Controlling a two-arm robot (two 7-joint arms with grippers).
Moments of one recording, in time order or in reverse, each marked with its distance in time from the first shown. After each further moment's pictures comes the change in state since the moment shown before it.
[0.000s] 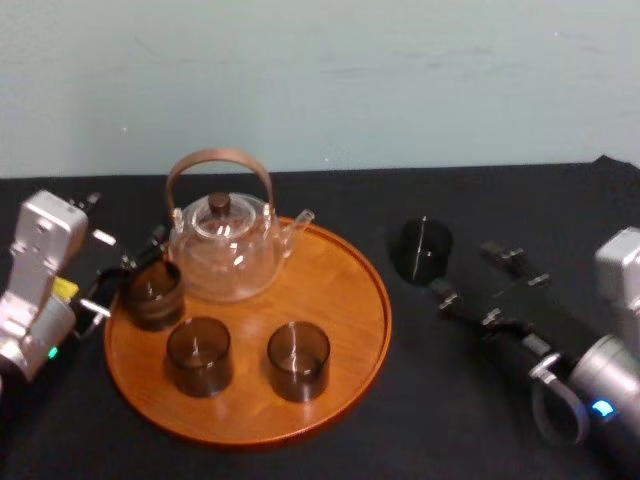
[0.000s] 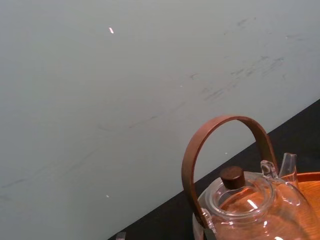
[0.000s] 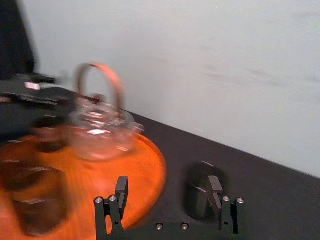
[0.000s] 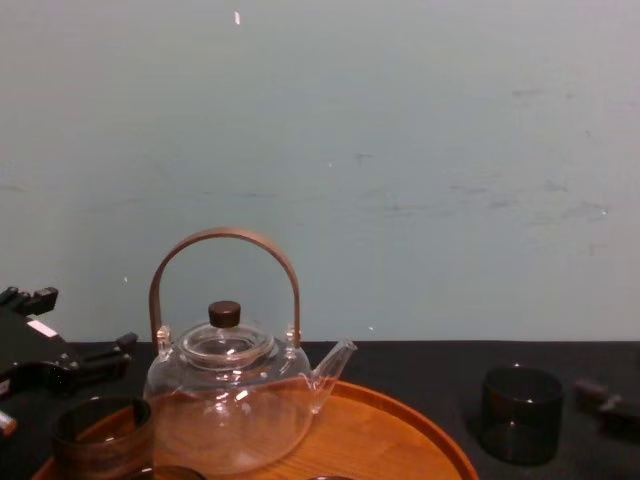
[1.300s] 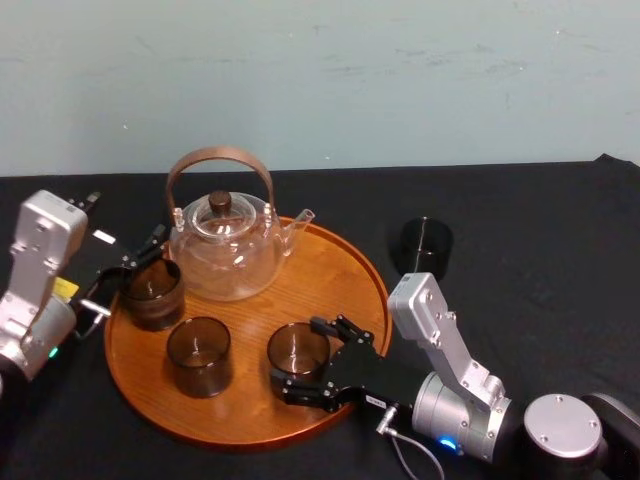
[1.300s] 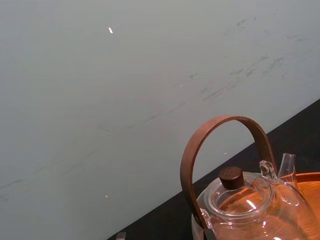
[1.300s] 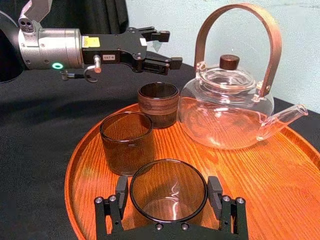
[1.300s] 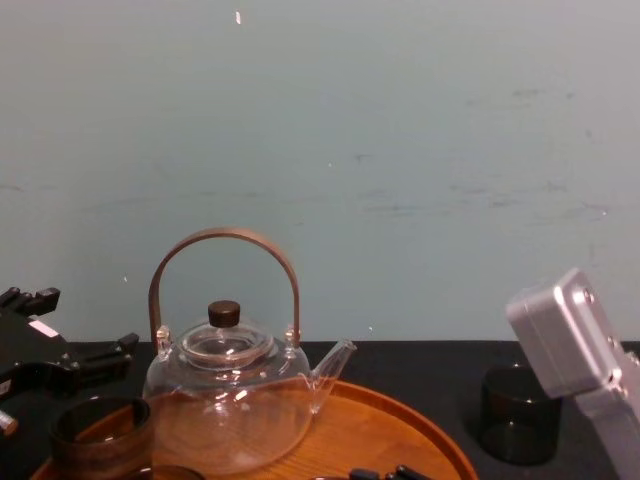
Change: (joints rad) left arm 0.000 0.000 0.000 0.000 0.000 0.000 0.000; right arm 0.188 -0.154 -0.313 0.160 -0.120 0.109 0.113
